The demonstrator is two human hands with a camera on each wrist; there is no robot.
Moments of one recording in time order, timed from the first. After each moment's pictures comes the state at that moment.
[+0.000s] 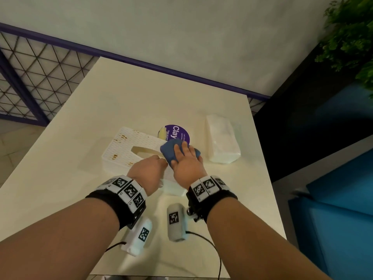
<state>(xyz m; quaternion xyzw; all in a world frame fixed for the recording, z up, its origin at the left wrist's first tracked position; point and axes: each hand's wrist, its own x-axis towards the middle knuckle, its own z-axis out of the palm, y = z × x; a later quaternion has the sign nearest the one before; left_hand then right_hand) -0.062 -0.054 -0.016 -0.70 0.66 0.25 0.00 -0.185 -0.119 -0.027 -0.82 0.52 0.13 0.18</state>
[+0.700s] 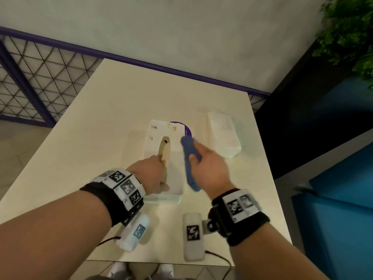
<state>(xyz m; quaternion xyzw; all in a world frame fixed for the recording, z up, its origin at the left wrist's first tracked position) -0.061 -0.032 -0.007 -0.67 0.70 0.23 0.10 -0.224 -0.067 0.041 -0.78 0.57 -0.05 0.24</state>
